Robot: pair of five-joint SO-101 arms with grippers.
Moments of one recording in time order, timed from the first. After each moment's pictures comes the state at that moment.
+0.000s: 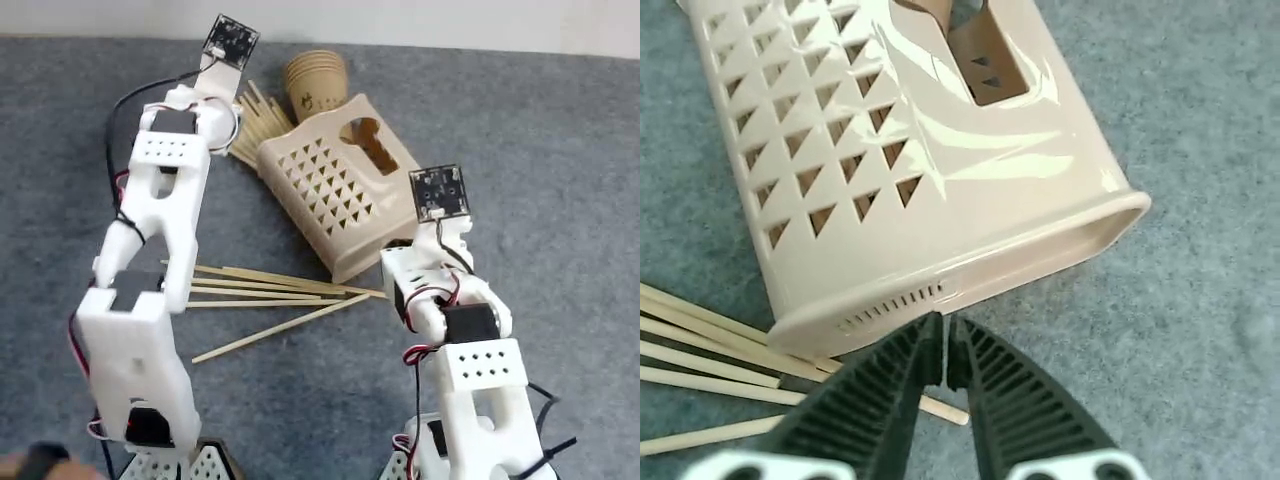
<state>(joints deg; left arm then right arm) -3.1 29.8 -20.4 44.9 -13.4 -12.6 -52.8 59.6 44.0 6.6</state>
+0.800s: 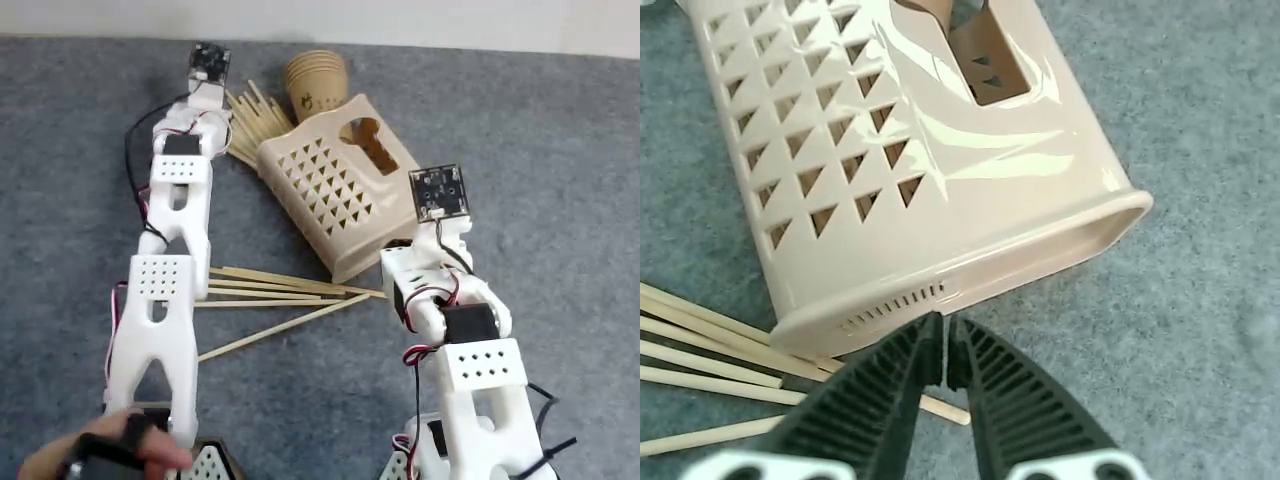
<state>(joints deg) -5.9 82.8 -82.6 47.0 -10.6 -12.7 -52.8 59.6 44.0 6.4</state>
